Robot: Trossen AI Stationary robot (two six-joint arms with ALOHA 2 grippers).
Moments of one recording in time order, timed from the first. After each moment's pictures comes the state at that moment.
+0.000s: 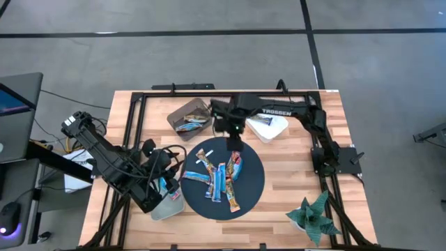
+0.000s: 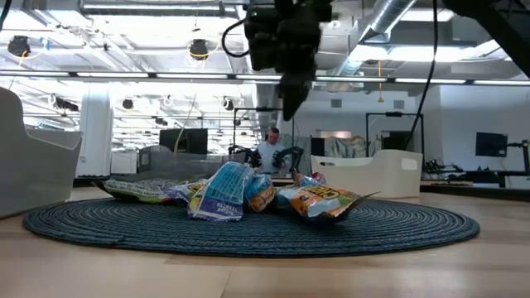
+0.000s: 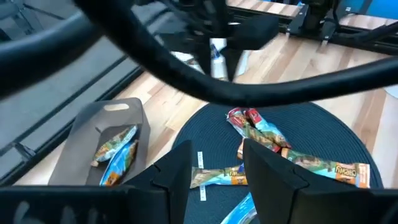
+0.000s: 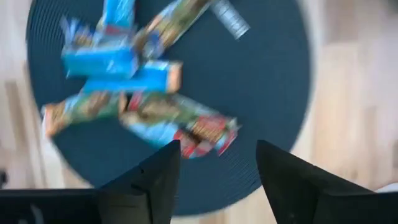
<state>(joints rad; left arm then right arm) -0.71 1.38 1.37 -1.26 -1.01 -1.12 -0.19 2.11 1.99 -1.32 -0.29 -0.21</state>
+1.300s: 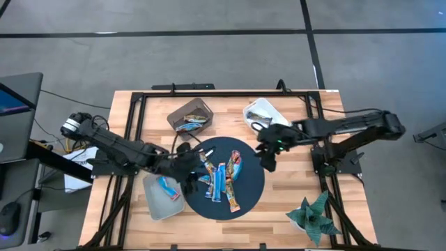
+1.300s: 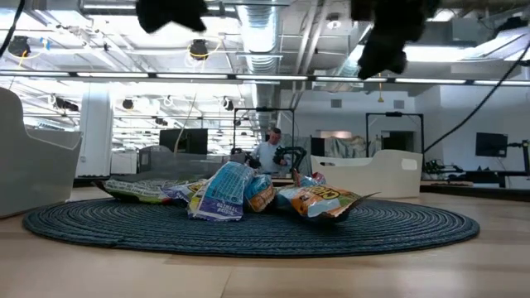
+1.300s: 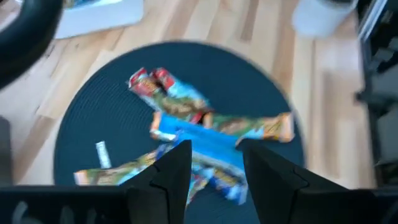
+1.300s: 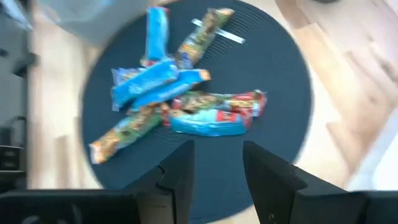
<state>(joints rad) -0.37 1.38 1.13 -0.57 -0.35 -0.52 0.08 1.23 1.00 -0.64 0.00 0.38</state>
